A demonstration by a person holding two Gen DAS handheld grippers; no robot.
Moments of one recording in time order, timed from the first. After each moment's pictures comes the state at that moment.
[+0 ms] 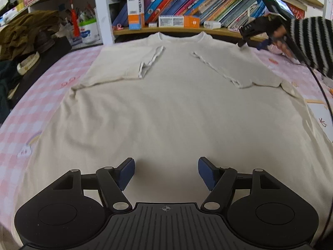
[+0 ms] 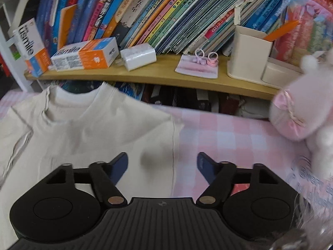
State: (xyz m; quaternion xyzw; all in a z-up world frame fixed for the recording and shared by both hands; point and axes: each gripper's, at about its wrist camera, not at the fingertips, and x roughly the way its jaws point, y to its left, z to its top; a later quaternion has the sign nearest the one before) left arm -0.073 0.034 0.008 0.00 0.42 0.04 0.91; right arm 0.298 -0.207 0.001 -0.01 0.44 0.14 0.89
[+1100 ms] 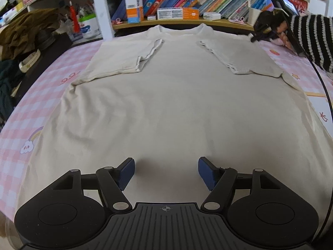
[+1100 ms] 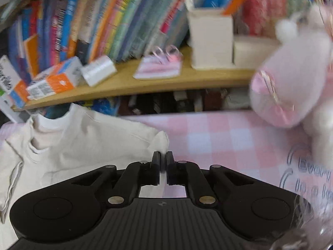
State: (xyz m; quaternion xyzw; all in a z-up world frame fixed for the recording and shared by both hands) left arm -0.073 0.022 0.012 0.01 0.44 0.05 0.90; right arm 0.315 -0.254 -0.008 0.08 0.44 0.11 0.89
